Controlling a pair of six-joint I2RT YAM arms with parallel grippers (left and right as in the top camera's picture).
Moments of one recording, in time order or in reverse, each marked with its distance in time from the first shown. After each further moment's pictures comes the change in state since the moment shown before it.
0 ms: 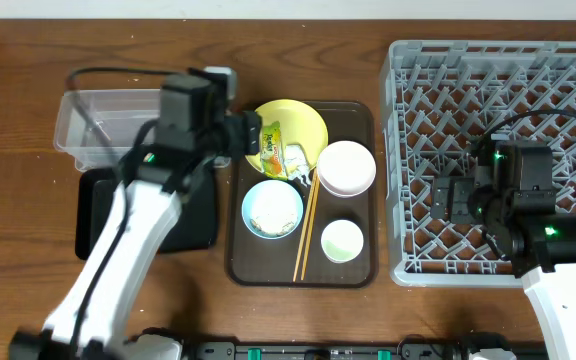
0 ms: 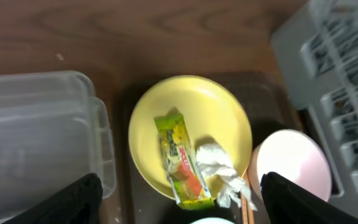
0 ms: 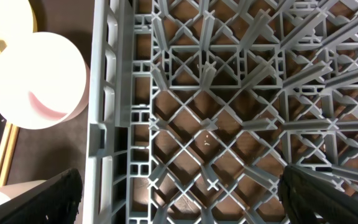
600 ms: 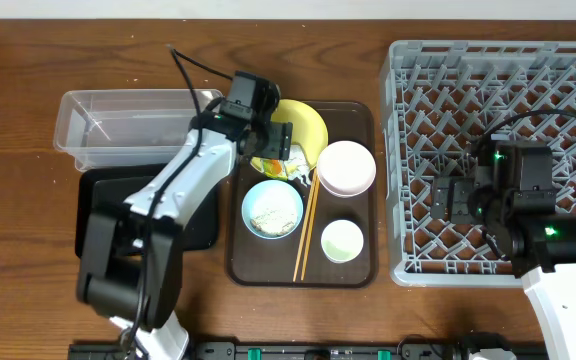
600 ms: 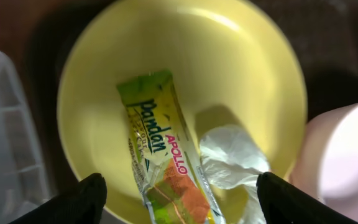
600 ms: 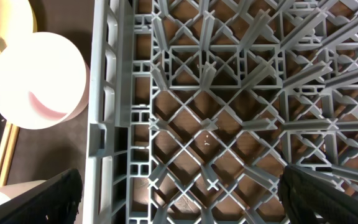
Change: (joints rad) left arm -0.093 0.415 0.109 -0.008 -0.025 0.008; right arm 0.000 0.000 0.000 0.000 0.000 0.000
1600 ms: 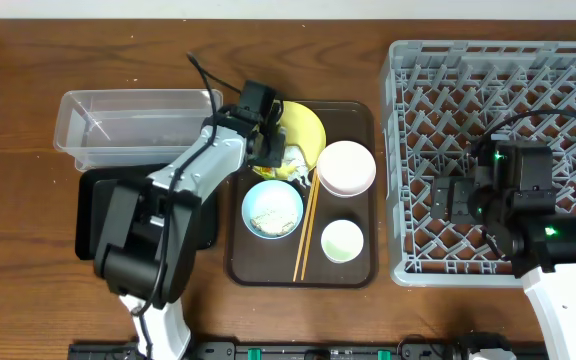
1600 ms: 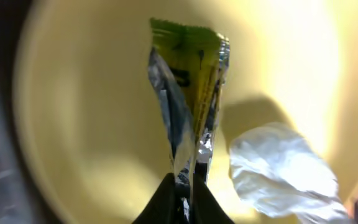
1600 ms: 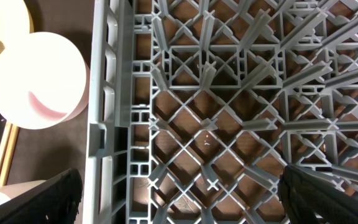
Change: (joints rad) left arm -0.003 0.085 0.007 0.000 -0.045 0.015; right arm 0.000 0.000 0.000 0.000 0.000 0.000
